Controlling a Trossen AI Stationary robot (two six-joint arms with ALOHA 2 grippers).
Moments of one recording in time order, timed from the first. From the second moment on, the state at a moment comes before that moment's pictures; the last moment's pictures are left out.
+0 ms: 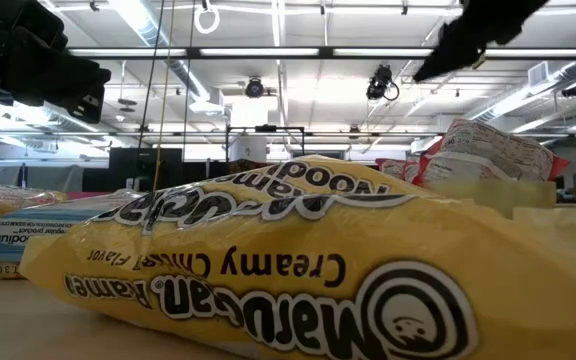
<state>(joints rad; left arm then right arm) -0.15 0.05 0.01 0.05 -0.02 -0.07 0.37 1.11 0.82 -0.48 0.50 0.25</state>
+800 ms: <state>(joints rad) -0.15 0.05 0.01 0.05 -0.02 -0.07 0.33 0.79 0.64 -0.61 0.34 0.26</state>
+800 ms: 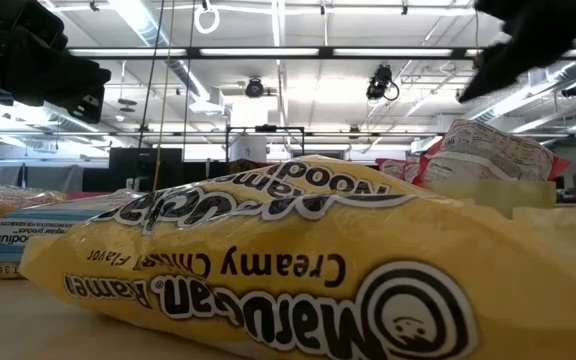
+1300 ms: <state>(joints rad) -0.15 0.05 0.01 0.05 -0.02 -0.07 0.38 0.83 0.46 -0.43 0.42 0.26</state>
